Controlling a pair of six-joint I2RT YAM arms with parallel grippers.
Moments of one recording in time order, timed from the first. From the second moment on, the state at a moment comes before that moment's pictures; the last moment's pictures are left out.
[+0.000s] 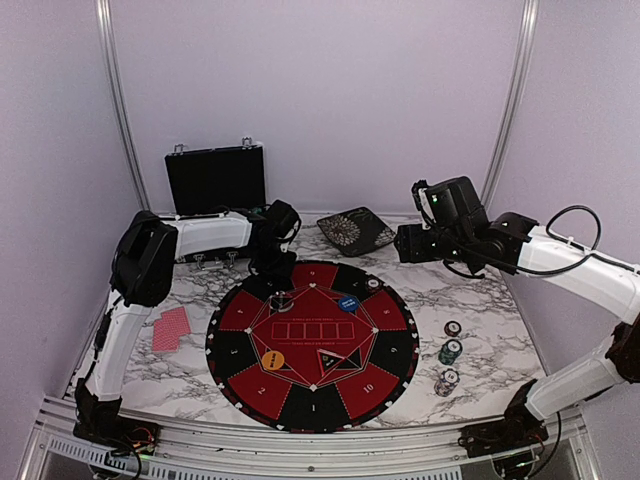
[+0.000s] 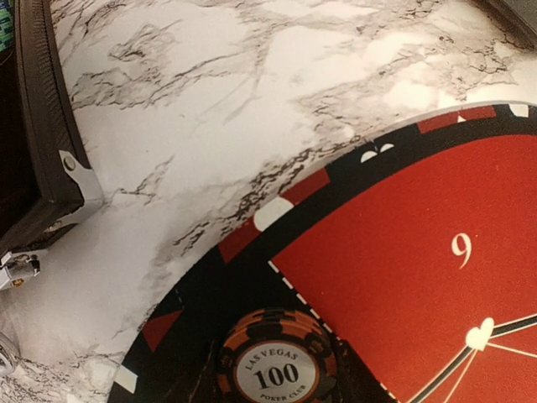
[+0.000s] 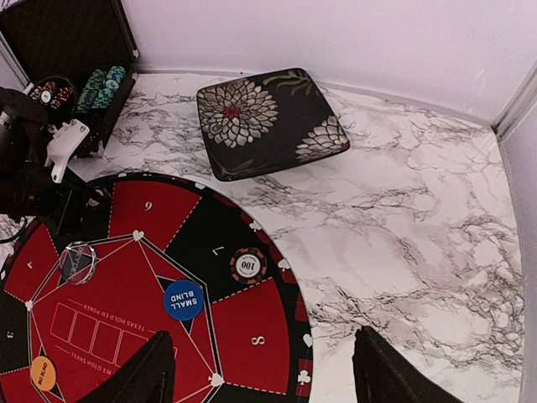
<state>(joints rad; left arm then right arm) -0.63 2.40 1.95 -0.70 -0.13 -0.24 0.70 1.32 1.15 -0.50 0.37 0.35</state>
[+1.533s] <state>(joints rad) -0.60 2.25 1.98 -0.81 -0.03 -0.21 0.67 1.33 1.11 -0.57 0.39 0.39</state>
